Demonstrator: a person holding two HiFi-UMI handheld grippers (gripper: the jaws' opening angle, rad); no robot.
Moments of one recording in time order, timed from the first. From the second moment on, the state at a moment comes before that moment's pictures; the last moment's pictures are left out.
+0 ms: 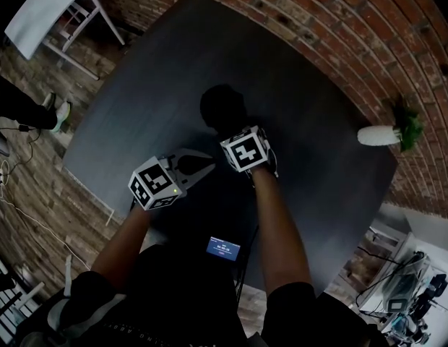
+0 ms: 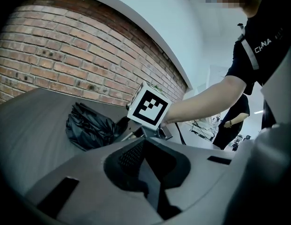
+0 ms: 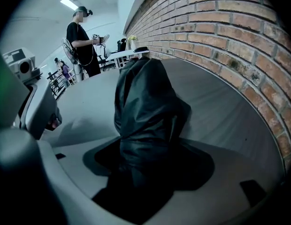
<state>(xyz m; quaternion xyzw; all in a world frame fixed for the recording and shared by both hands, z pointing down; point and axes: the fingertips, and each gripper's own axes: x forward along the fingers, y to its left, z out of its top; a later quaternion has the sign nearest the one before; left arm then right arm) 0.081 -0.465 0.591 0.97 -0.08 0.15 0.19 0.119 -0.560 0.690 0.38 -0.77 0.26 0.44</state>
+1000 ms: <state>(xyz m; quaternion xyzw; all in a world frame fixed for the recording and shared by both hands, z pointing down) 0.065 -0.446 0.585 0.96 -0.09 0.16 0.20 0.126 -0.537 0.688 0.42 -0.75 0.30 0.41</state>
